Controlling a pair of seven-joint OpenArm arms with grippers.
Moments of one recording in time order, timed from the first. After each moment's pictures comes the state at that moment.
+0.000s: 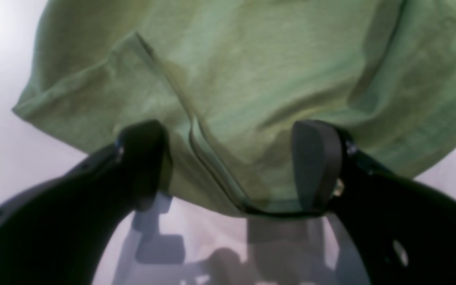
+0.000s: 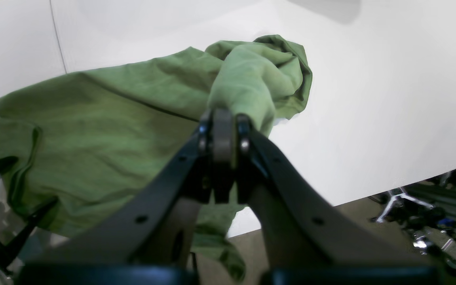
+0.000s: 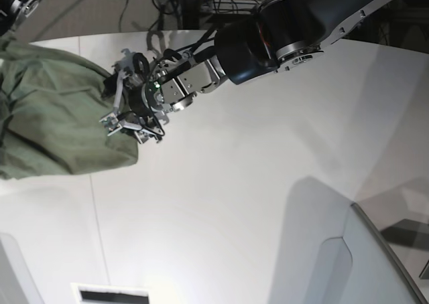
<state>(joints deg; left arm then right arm) -22.4 7.4 72.2 36.1 -20.0 -1.6 5.6 7.2 18.5 41.1 109.3 16.5 26.4 -83.7</state>
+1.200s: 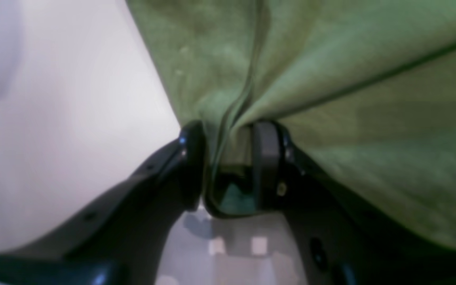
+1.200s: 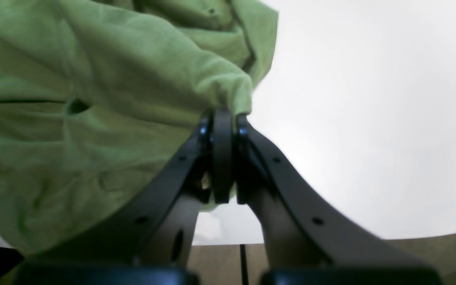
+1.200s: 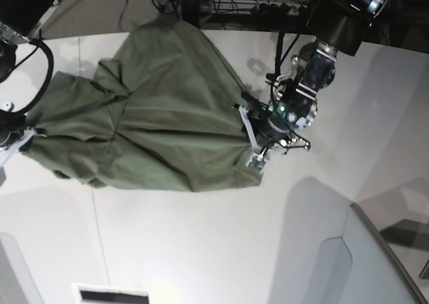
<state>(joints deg) -6.6 -14.8 26.0 67.3 -3.8 -1.2 34.2 1.3 8.1 33.2 103.5 16.4 26.4 -79.0</state>
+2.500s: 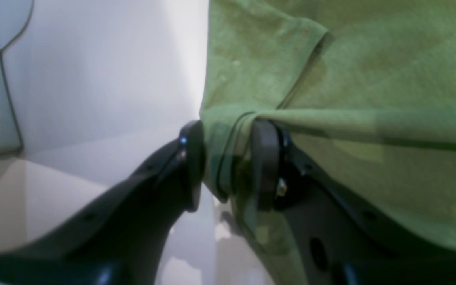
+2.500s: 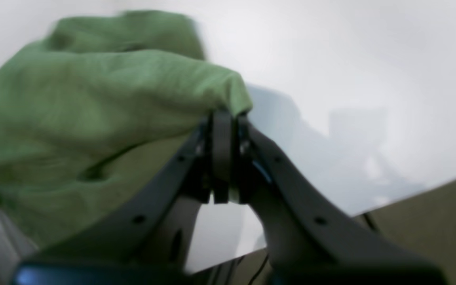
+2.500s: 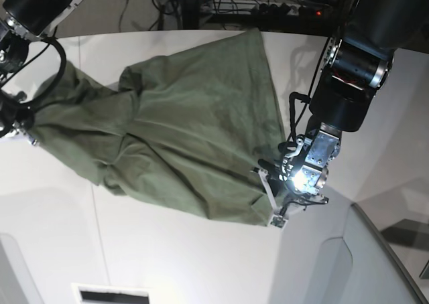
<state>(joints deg) -28.9 -11.9 25.2 40.3 -3.1 -1.1 26.4 1.9 1.3 42.9 97.6 15.5 3.0 -75.9</state>
